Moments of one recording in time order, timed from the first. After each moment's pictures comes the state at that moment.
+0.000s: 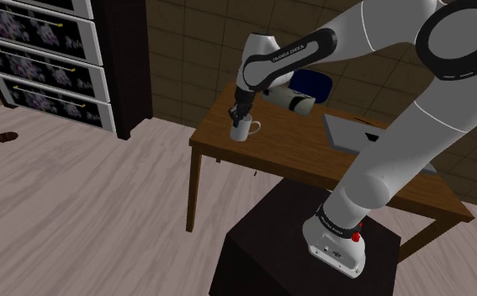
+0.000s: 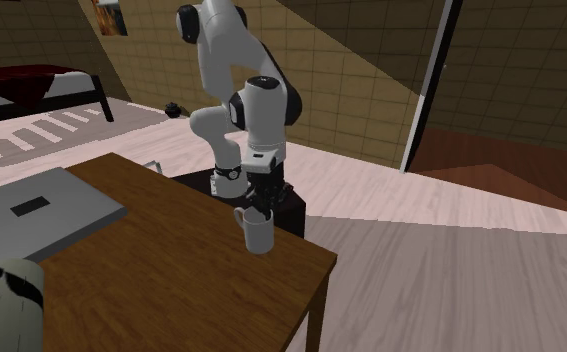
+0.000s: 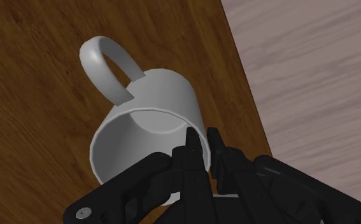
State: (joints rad) arm -0.01 -0.14 -0.04 -2.41 -0.02 2.34 -0.07
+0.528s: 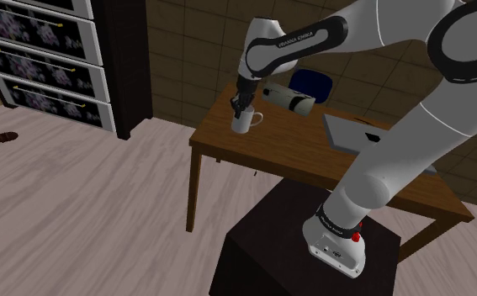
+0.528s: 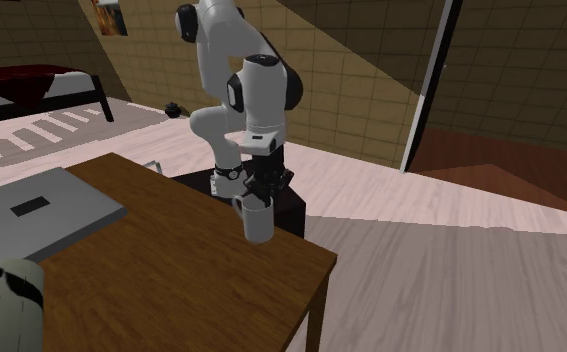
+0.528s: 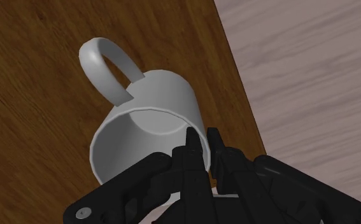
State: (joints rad) arm -0.01 -0.19 -0.04 -2.35 -0.02 2.23 -0.07
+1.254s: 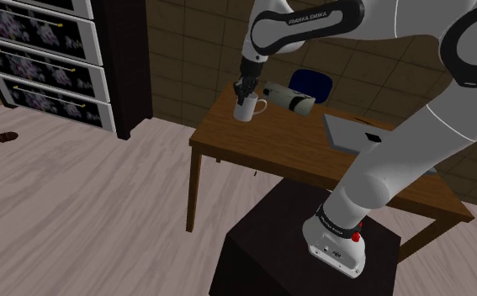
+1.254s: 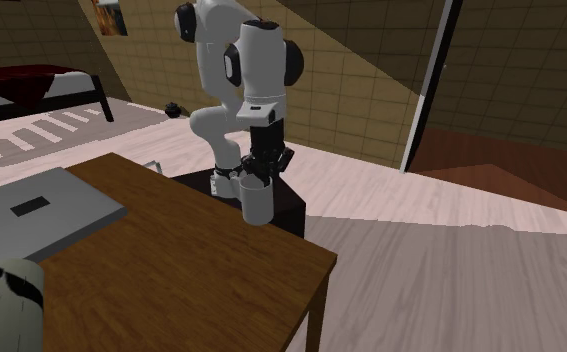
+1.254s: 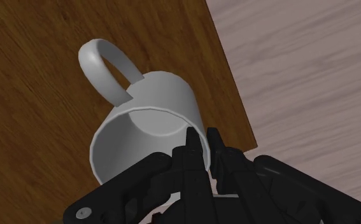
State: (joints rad) arm -0.01 -0.25 -0.03 -2.25 -0.02 2.07 -0.06
